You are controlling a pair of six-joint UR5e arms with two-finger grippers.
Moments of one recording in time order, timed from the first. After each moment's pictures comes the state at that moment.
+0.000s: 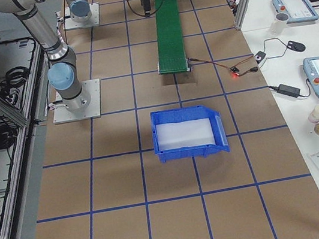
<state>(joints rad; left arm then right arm) -1.25 -1.90 -1.48 -1.38 1.61 0.33 1.65 -1.65 1.56 -1.48 -1.58 -0.01</state>
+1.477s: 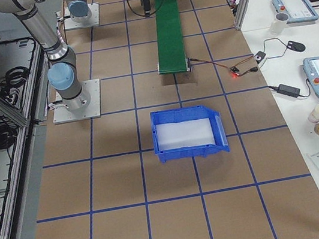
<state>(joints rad) -1.31 -1.97 -1.65 -1.15 1.58 0.32 1.65 -1.65 1.56 -1.48 -1.58 -0.01</state>
